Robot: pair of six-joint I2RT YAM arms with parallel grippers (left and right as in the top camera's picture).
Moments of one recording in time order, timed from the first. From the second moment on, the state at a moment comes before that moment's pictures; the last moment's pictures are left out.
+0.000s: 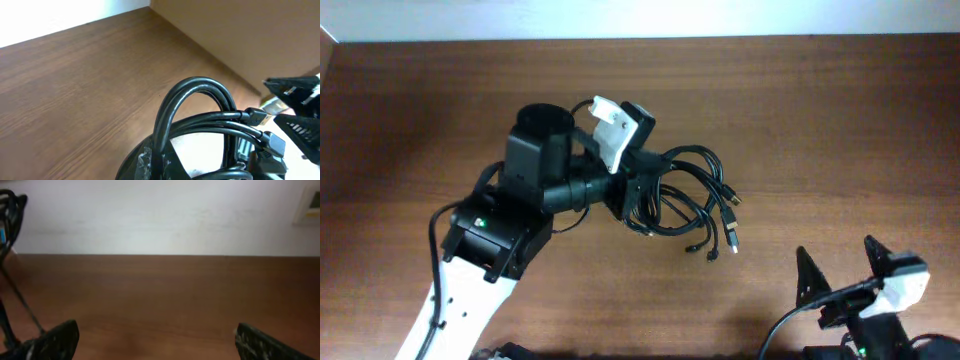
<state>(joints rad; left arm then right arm) -0.44 1.20 1.32 -0.64 0.61 -0.07 0.01 0.16 0.76 -0.79 -0.19 0.08</state>
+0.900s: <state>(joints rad) -0.23 1.31 1.32 -0.01 1.53 -0.54 0.01 0.93 1.12 -0.55 -1.32 -0.32</state>
